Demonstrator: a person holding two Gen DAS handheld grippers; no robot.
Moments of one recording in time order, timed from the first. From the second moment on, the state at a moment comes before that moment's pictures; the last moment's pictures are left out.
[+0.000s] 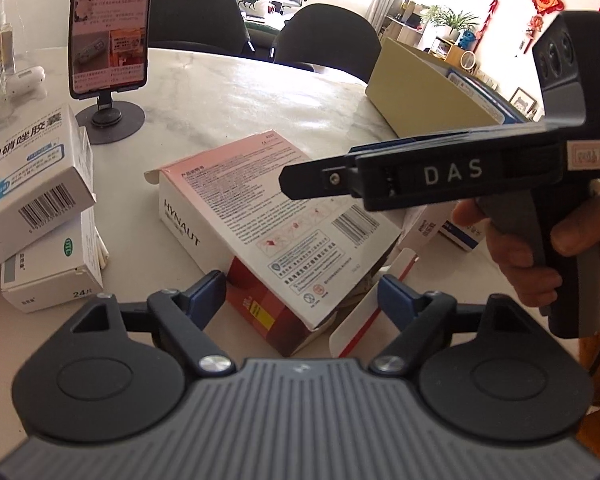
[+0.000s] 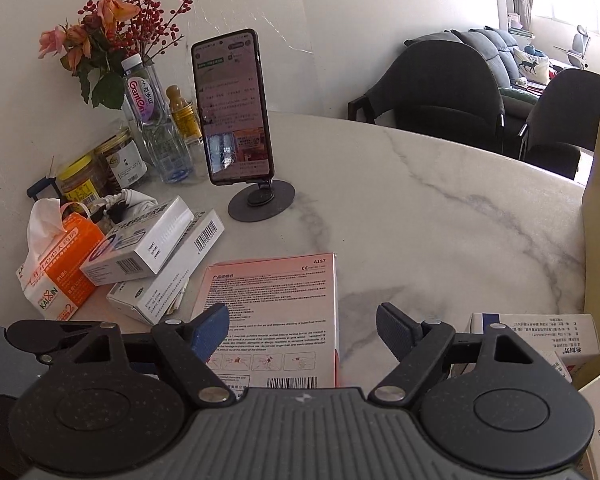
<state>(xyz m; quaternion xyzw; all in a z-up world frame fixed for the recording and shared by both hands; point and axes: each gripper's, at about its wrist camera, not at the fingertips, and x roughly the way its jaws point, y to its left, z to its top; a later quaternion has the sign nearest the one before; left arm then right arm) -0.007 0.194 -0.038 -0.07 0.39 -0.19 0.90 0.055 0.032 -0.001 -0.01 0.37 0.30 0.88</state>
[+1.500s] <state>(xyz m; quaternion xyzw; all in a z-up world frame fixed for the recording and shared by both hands) -0.026 0.206 -0.052 -0.23 0.35 -0.19 0.89 0.053 0.003 0.020 0.08 0.40 0.38 0.83</state>
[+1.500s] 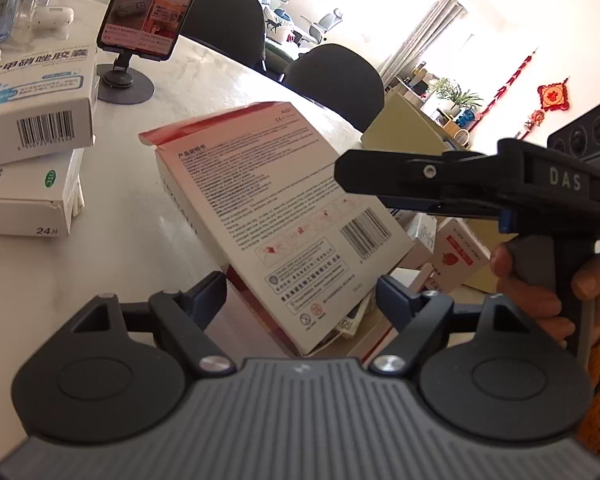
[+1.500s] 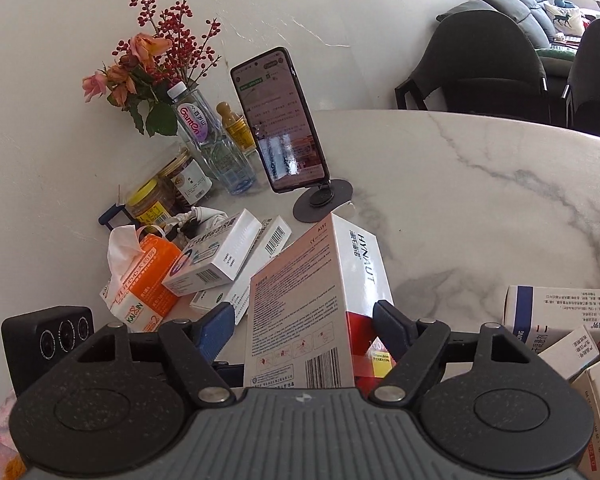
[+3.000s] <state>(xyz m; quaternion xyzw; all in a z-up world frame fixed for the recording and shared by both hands) -0.030 0.202 -0.020 -0.22 0.27 -0.18 0.92 0.091 0.017 -0.022 0.21 0.52 0.37 0.74</state>
